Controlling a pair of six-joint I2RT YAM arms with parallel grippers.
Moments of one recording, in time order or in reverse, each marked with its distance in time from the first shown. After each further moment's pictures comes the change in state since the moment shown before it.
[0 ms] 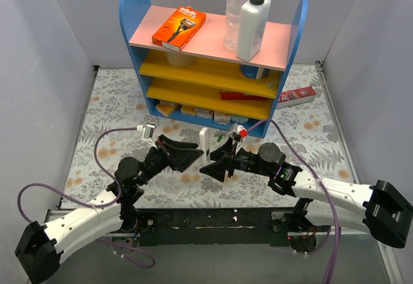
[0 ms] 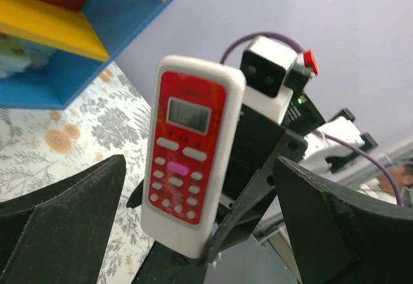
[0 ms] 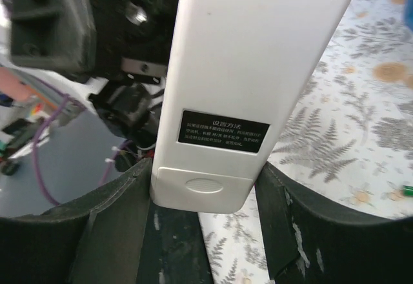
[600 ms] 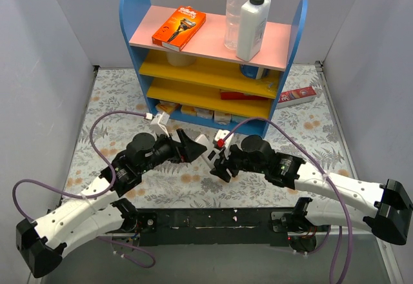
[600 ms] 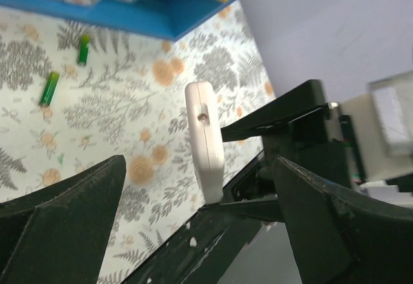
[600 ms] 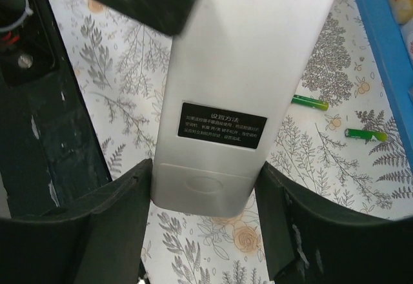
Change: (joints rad) left arm 0.000 0.055 0.425 -0.879 -0.140 0.158; right arm 0.042 -0.017 0.272 -0.779 0.224 -0.468
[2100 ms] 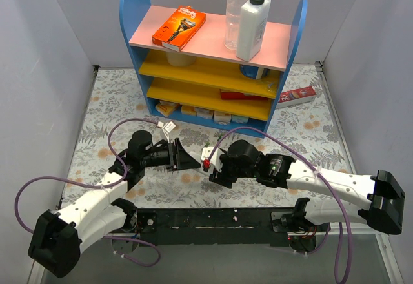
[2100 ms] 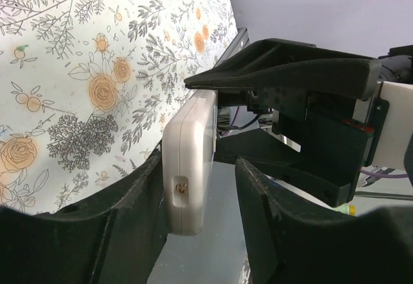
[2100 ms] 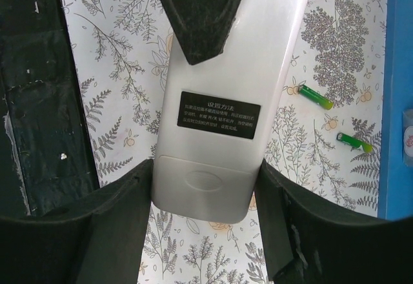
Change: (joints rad) left arm 0.280 0.163 -0.193 0.177 0.707 -0.061; right arm 0.111 0.101 0.093 -0.200 0.046 -0.294
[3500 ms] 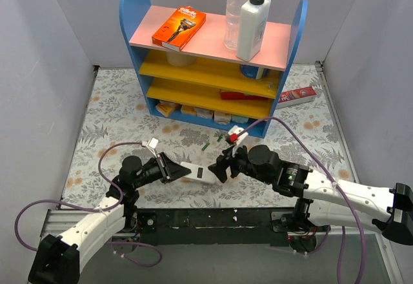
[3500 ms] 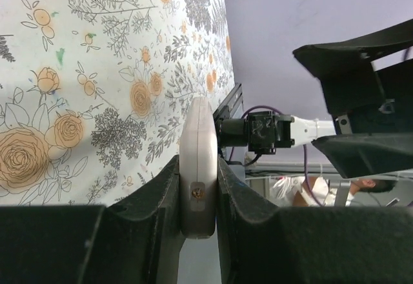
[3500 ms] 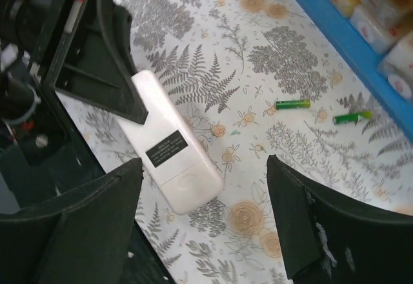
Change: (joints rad) left arm 0.063 -0.245 -0.367 0.293 -0.137 -0.243; right arm 0.010 -0.173 -0.113 0.236 0.230 0.463
